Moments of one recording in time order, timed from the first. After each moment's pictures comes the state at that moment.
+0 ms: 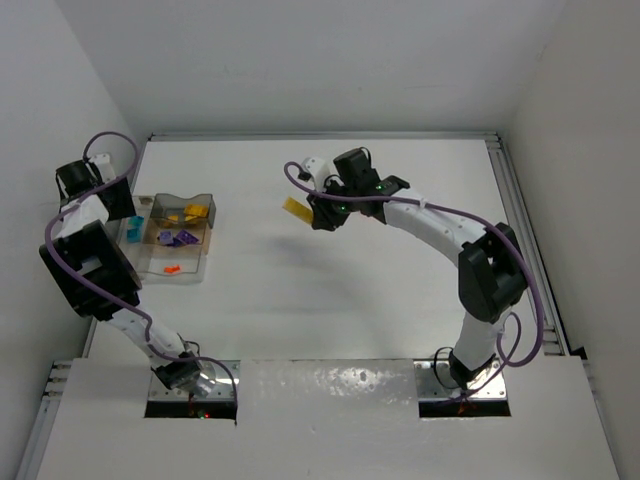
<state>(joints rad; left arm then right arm) 0.59 1.79 1.29 -0.32 0.15 0.26 0.61 1.80 1.40 -0.38 -0.36 -0.27</state>
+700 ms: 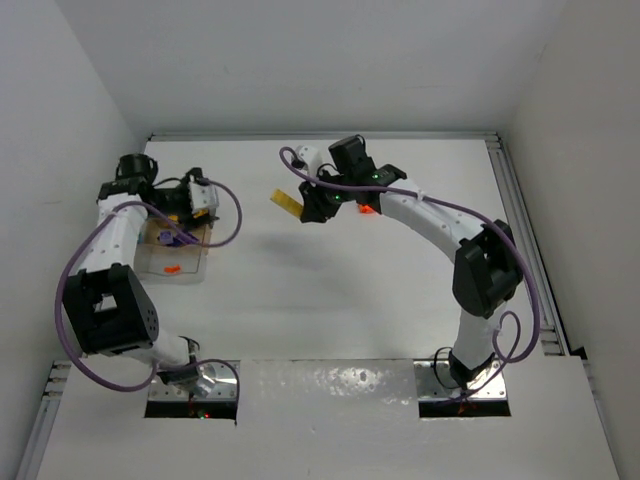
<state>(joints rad) 0.28 1.49 1.26 -0.86 0.92 1.53 0.61 1.84 1.52 -0.43 -0.46 -0.25</state>
